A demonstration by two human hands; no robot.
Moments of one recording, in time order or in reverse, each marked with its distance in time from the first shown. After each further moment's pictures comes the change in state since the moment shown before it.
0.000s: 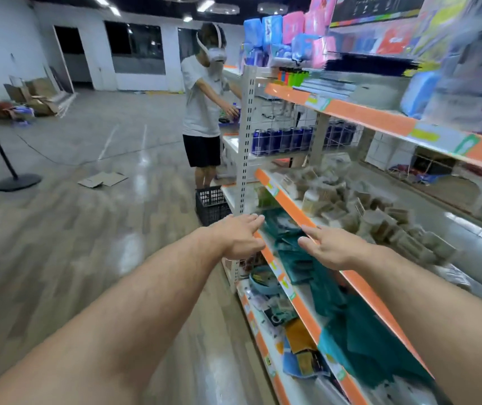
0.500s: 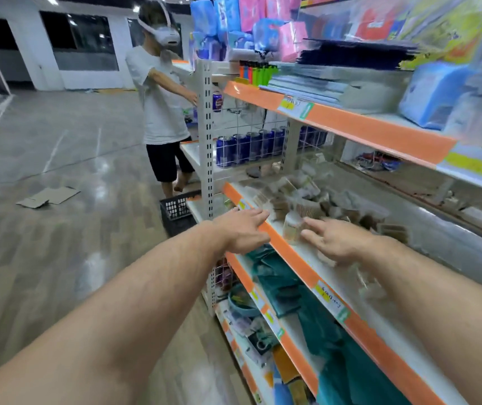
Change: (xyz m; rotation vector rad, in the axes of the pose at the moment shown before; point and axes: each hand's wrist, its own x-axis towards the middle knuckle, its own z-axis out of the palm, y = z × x) left_hand 0.196 -0.021 -0.043 0.029 -0.021 0.163; right_hand 0.142 0.087 -0.048 0.023 0.016 0.159
